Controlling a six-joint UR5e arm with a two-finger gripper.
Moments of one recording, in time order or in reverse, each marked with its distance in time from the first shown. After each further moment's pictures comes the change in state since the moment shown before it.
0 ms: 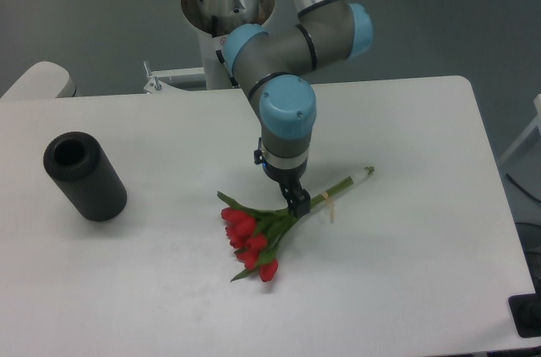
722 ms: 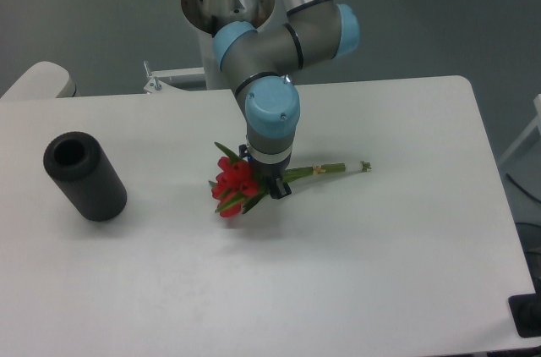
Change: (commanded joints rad) arm -0.032 0.072 -0.166 -0.006 0.000 -0.017
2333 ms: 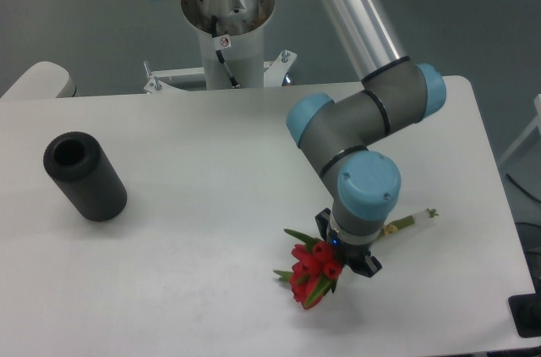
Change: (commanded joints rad) arm 0.072 -0.241 0.434 -0.132 0.002 -0.124
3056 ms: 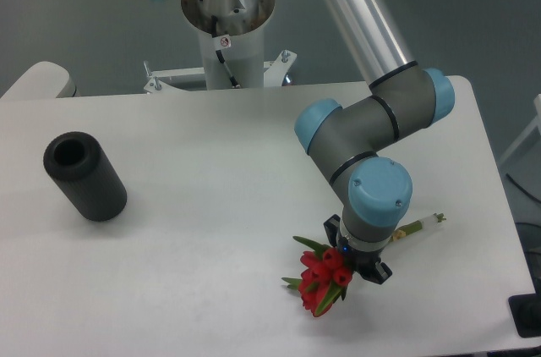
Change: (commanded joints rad) arm 0.015 -0.112 0.170 -0.012 0.002 -0.021
